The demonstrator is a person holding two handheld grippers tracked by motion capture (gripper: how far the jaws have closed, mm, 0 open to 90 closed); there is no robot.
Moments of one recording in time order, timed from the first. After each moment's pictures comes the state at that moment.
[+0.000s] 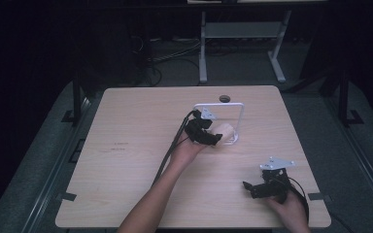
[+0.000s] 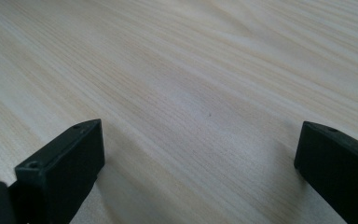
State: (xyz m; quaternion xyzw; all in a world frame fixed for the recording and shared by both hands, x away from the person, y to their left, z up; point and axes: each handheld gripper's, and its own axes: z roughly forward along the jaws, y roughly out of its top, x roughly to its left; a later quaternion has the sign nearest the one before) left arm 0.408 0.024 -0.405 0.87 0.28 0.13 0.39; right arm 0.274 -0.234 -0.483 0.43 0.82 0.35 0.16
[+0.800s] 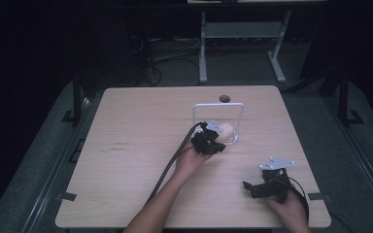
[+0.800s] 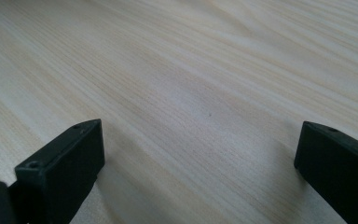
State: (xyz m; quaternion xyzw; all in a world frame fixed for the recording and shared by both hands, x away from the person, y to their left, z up) left arm 0.392 0.005 -0.435 0.89 0.24 0.04 0.39; right arm 0.274 -0.234 -0.483 0.43 0.82 0.35 0.16
